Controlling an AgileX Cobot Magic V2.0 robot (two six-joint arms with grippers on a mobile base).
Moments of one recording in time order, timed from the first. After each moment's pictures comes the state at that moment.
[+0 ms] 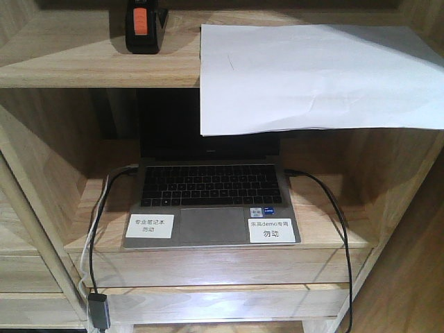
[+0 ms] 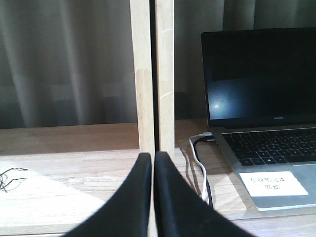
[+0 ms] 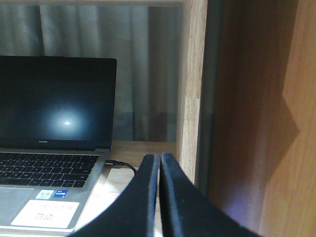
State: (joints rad) left arm -0.02 -0.01 0.03 -0.03 0.13 0.06; right arm 0.06 -0.01 0.03 -0.11 0.04 0.07
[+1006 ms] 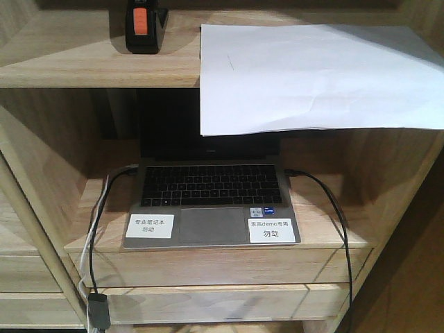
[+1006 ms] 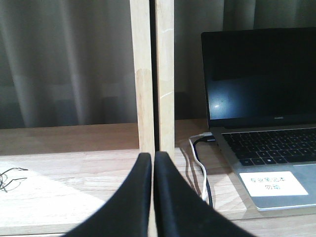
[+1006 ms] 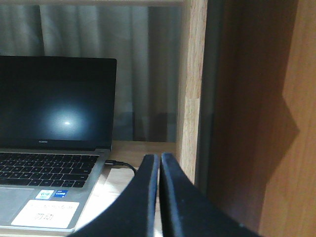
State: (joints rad) left arm -0.02 -0.01 0.03 -0.03 0.13 0.06; right arm 0.06 -0.01 0.03 -0.11 0.04 0.07
